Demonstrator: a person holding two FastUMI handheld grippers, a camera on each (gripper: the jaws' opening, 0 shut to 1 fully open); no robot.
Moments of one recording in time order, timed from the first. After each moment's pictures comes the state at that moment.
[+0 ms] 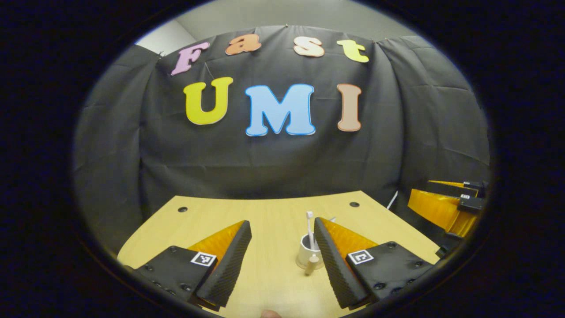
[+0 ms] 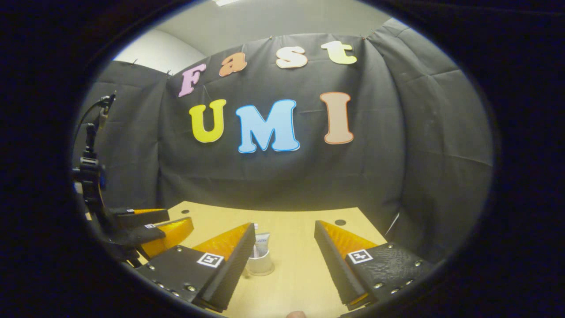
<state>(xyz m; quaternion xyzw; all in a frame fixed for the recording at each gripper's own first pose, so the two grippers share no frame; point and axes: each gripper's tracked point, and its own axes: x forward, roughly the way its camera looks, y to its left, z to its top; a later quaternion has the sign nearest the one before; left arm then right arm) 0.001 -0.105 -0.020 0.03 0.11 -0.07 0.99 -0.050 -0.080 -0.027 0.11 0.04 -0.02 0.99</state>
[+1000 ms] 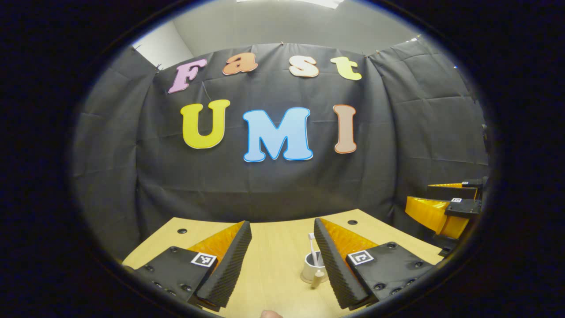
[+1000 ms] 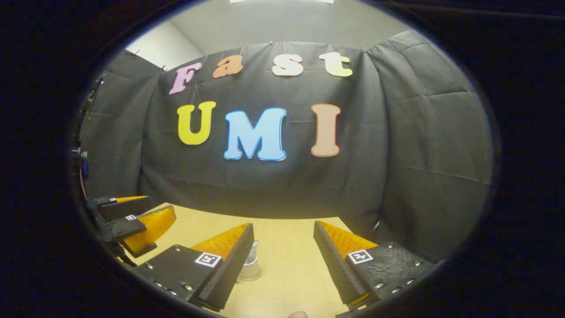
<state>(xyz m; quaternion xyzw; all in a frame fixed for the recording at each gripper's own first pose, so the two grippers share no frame) 0.011 -0.112 0.013 0.03 0.05 -0.10 0.99 -0.054 -0.083 -0.010 0.08 0.03 -0.08 0.99</state>
